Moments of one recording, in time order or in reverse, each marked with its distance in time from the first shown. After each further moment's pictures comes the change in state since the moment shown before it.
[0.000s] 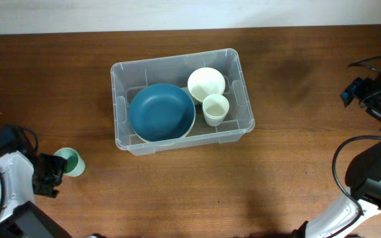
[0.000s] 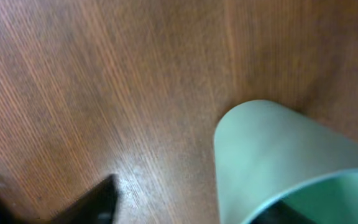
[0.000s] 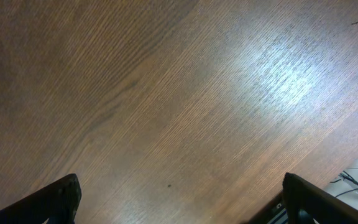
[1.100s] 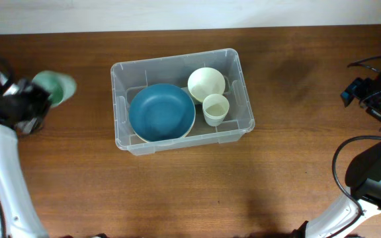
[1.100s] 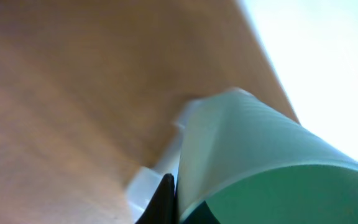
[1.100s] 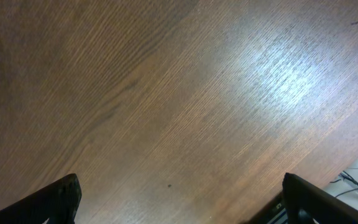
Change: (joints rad) left arm -0.273 -0.033 0.721 -0.174 0.276 0.107; right arm 0.000 0.000 0.000 0.000 0.000 0.000
